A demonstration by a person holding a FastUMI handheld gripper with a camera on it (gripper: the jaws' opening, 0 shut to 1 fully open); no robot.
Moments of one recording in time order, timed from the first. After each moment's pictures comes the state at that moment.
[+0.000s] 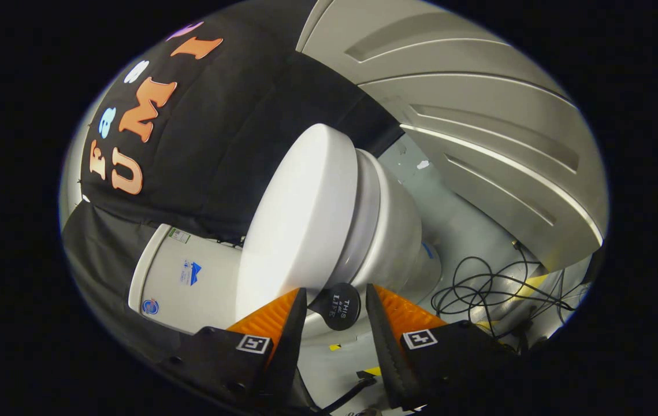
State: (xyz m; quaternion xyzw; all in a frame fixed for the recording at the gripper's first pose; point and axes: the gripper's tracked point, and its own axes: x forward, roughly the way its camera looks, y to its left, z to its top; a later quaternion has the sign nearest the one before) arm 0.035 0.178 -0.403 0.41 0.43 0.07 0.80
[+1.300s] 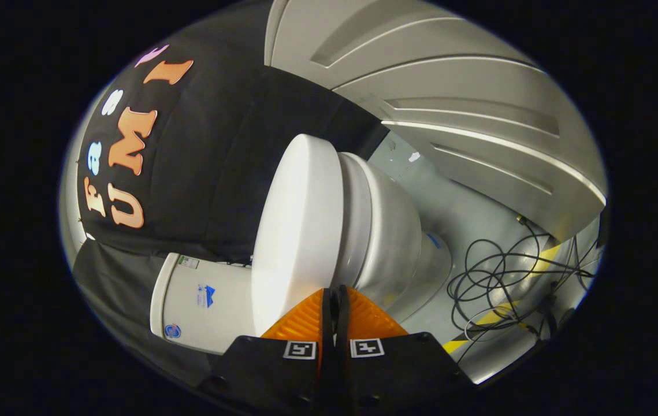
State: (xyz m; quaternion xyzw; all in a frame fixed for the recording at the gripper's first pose) arm 0.040 0.176 -0.395 0.46 0.41 0.04 0.79
